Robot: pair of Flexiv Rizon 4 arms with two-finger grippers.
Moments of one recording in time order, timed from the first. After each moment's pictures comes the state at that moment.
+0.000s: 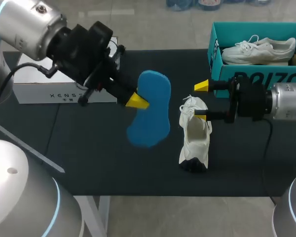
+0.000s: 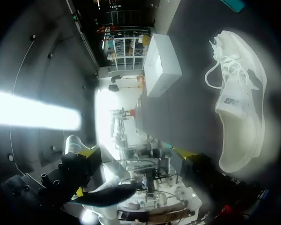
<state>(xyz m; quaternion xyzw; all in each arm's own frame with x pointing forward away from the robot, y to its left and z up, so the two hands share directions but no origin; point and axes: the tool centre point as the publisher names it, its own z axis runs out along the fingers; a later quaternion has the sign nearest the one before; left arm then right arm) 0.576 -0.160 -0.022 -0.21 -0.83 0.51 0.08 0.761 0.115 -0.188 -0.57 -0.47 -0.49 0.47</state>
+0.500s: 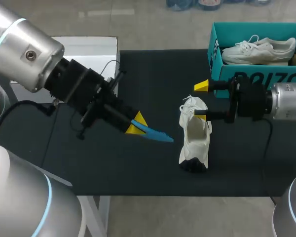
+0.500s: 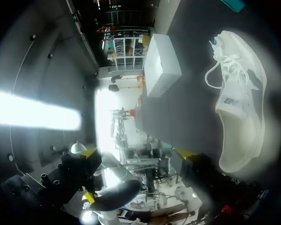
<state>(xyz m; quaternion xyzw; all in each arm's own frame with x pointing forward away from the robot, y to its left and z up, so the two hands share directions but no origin) 0.559 -0.152 -0.058 -0.39 -0.77 0.50 -0.06 0.762 0.115 -0.188 -0.57 -0.47 -0.49 0.47</state>
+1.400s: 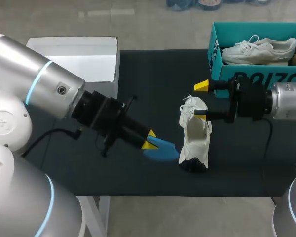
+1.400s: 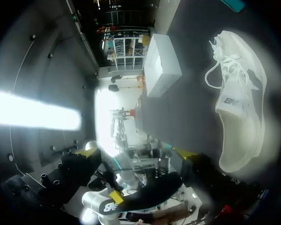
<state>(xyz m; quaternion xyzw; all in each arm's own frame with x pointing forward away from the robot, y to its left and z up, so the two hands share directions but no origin) 0.593 -0.178 -0.154 -0.32 -0.79 0.52 -0.05 0.761 0.115 -0.188 -0.57 -0.47 -0.49 0.47</state>
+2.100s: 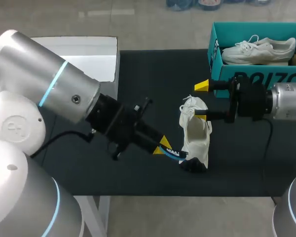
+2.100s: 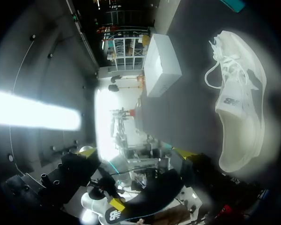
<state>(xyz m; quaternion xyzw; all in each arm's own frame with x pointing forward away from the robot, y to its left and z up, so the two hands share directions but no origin) 0.589 -0.203 -0.162 -0.42 -0.77 0.46 -0.13 0.761 0.115 -0.188 -0.57 -0.47 -0.49 0.47</state>
